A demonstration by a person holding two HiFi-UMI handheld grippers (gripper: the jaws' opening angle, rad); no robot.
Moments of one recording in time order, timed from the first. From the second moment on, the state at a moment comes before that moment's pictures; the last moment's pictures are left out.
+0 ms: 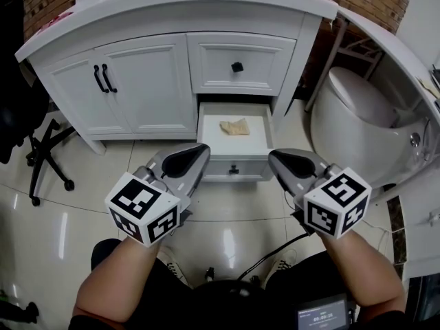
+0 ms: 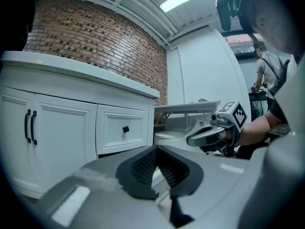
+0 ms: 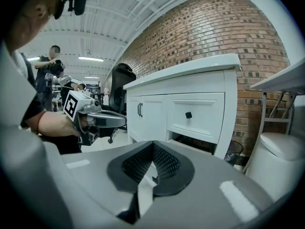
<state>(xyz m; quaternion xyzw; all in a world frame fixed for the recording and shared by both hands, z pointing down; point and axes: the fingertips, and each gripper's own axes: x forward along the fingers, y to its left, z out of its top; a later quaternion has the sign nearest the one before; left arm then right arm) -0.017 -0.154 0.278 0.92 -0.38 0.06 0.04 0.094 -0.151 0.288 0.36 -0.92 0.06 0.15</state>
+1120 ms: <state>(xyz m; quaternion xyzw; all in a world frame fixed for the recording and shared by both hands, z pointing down) -0.019 -0.090 0.257 0.92 -0.39 0.06 0.02 0.117 -0.081 0.277 0.37 -0.92 0.07 0.13</state>
